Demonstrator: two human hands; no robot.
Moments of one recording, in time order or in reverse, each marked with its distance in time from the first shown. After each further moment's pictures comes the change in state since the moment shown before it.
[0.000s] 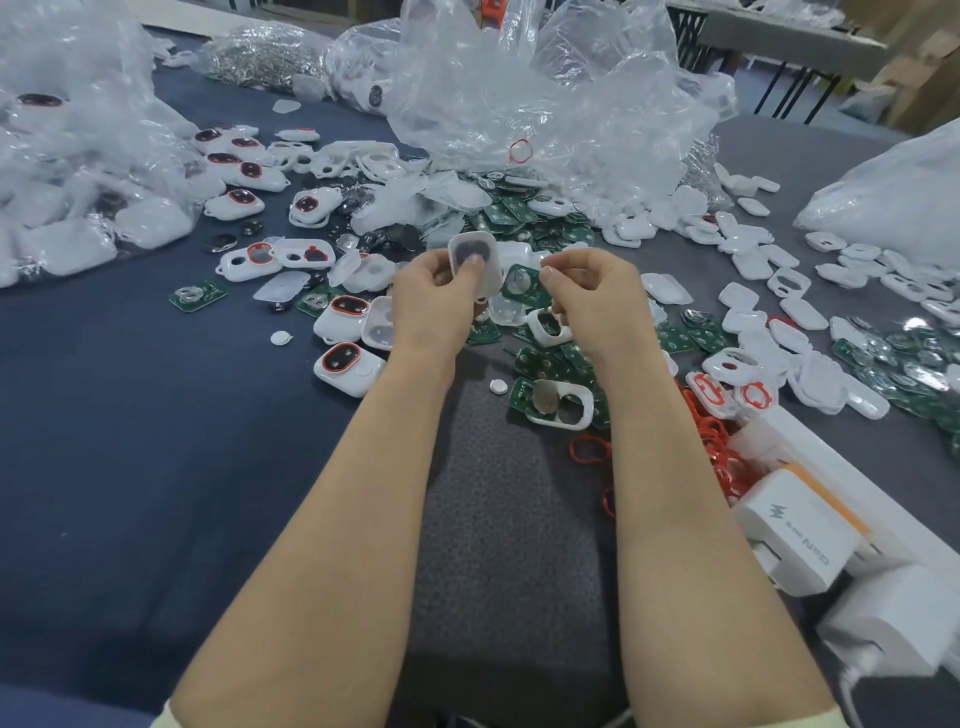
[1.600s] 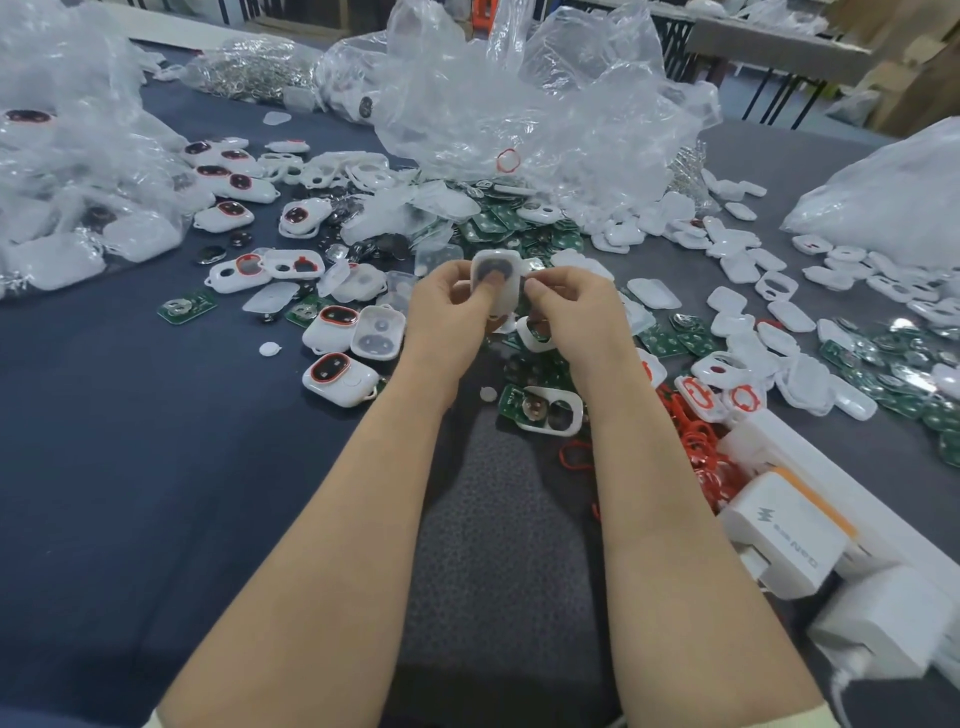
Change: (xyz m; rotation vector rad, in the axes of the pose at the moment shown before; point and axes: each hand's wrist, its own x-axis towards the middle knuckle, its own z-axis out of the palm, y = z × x) left_hand -0.008 -0.007 0.007 -0.001 -0.175 0.063; right_hand 0.004 0.006 0.007 0.033 -0.020 0.047
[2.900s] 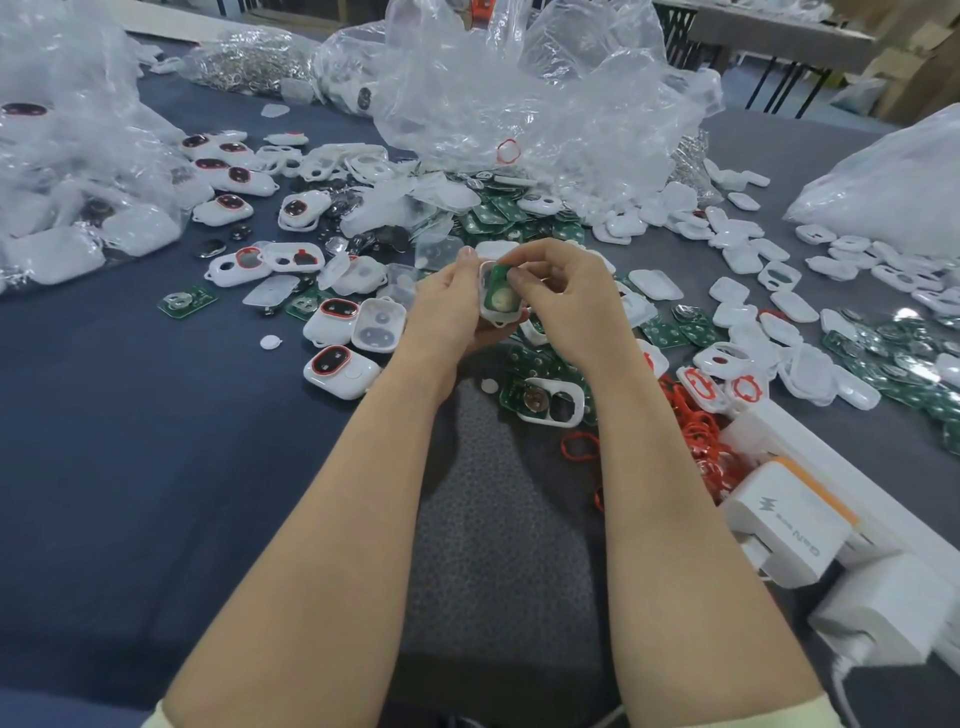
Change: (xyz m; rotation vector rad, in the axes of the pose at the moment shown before) left_hand -0.001 0.008 0.000 -0.162 -0.020 -0.247; right_hand -0.008 -0.008 -0.001 -0.125 -0.117 -0.276
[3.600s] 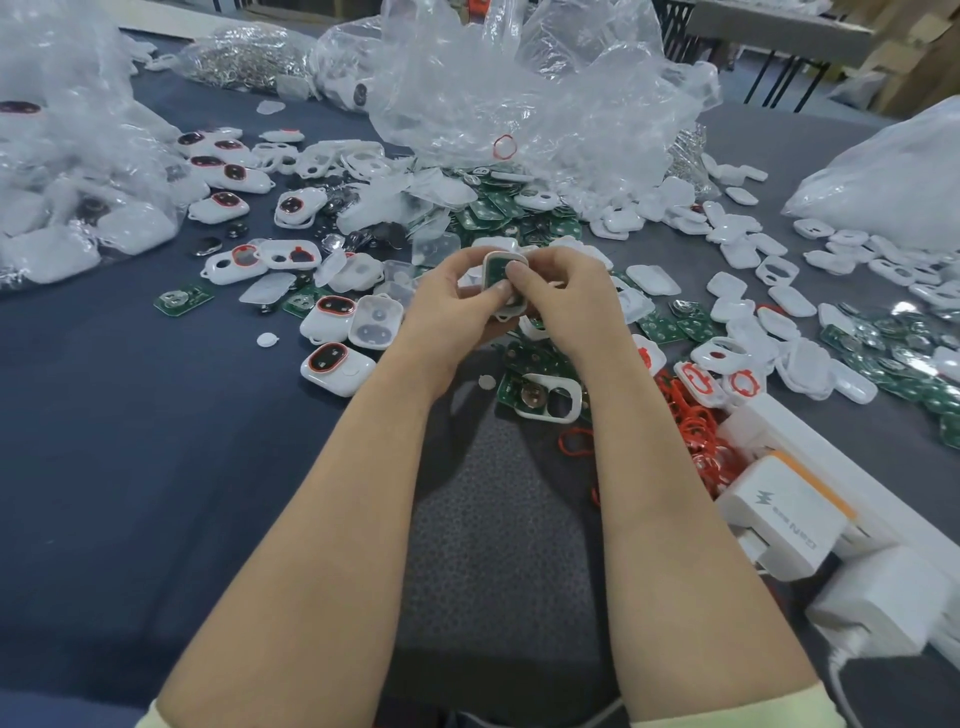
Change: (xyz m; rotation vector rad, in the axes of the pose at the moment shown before) left_hand -0.001 -0.004 -0.004 0.102 -0.167 0.114; right_hand 0.005 0.009 0.002 -0.026 0.064 0.126
